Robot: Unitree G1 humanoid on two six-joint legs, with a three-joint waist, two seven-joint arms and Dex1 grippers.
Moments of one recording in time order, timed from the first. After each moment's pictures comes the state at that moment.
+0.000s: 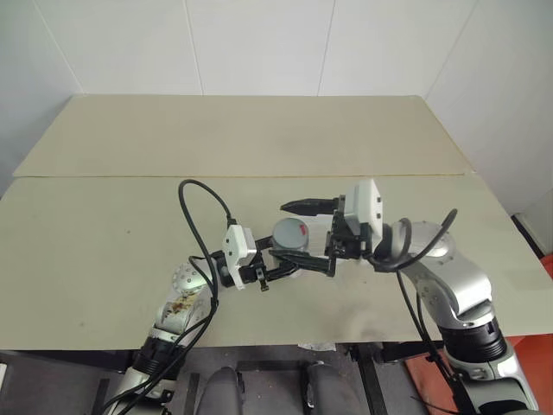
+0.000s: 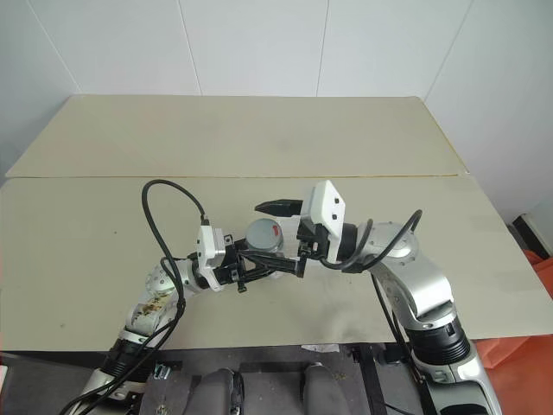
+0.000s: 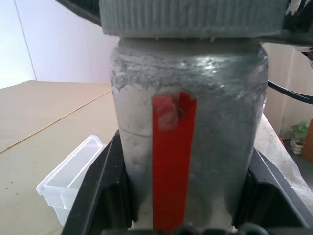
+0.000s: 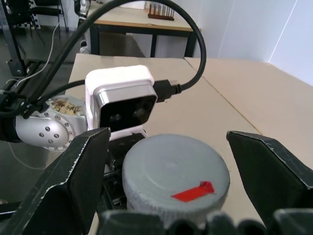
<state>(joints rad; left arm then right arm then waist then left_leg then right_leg) -0.30 0.28 -0.18 0.00 -0.37 -0.05 -1.00 -0.47 -0.50 0.15 -0.41 0.49 0.44 0.91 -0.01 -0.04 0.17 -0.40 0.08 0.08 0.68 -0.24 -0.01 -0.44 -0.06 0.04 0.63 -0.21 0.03</state>
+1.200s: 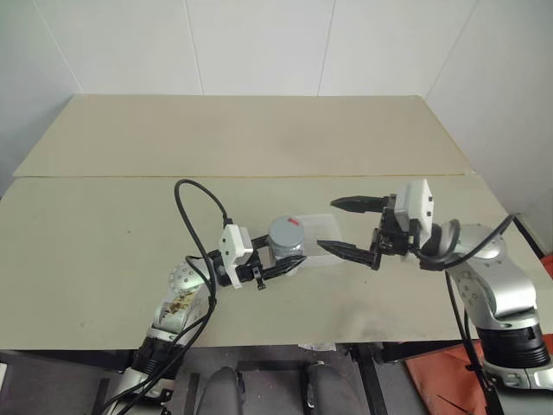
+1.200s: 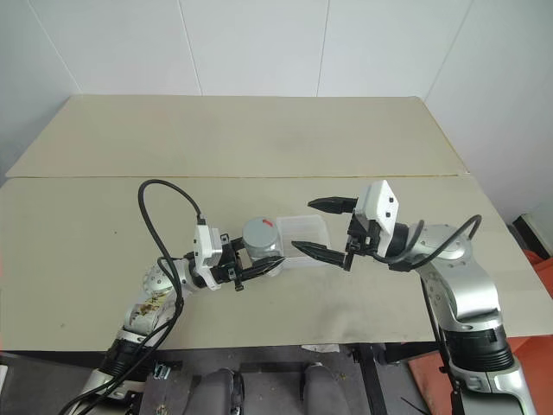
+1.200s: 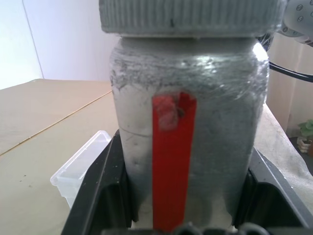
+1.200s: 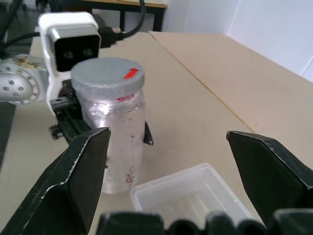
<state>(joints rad) -0.30 0.29 -0.16 0.01 -0.36 -0.06 -1.01 -0.37 -0.66 -0.03 -0.31 0.55 0.34 1.04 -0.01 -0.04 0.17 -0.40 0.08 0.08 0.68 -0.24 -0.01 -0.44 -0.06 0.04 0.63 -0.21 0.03</state>
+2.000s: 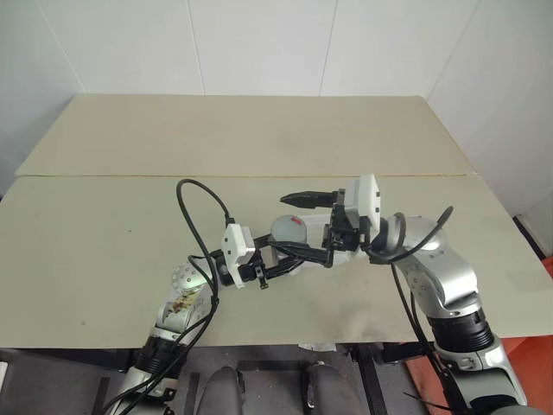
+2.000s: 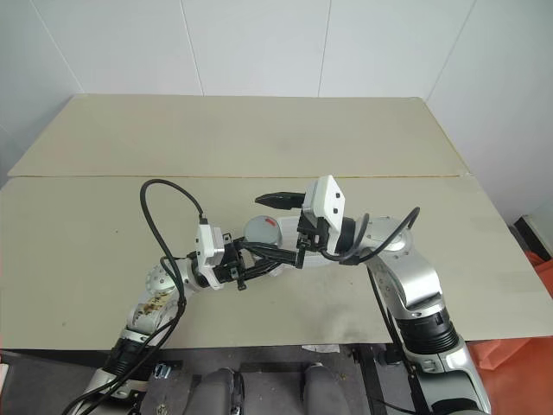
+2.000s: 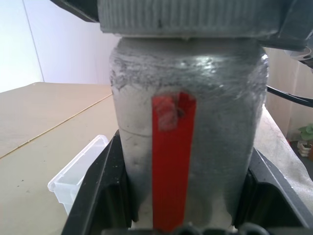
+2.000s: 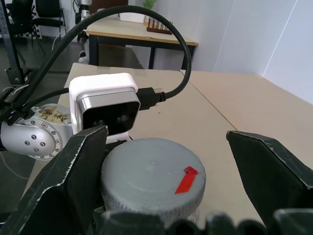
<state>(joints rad) -0.30 0.27 -0.16 0.02 -0.35 -0.07 -1.01 -0.51 -0.45 0.14 -0.27 0.46 0.31 0.97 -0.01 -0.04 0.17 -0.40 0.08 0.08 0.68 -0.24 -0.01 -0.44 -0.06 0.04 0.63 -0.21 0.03</state>
